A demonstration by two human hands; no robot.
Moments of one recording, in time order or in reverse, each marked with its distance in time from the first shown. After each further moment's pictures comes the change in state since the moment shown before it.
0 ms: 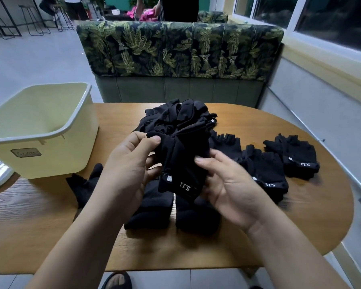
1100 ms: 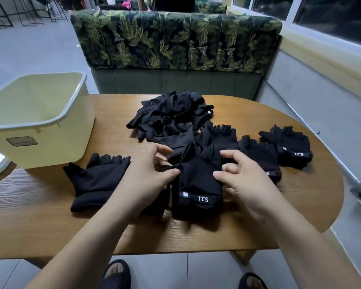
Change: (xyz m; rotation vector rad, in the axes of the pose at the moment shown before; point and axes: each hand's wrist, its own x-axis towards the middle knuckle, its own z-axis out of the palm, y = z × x) left_hand 0.003 -0.053 -0.015 0.720 -0.093 0.042; right_hand -0.014 0.007 -0.054 -0.637 0.274 -0.044
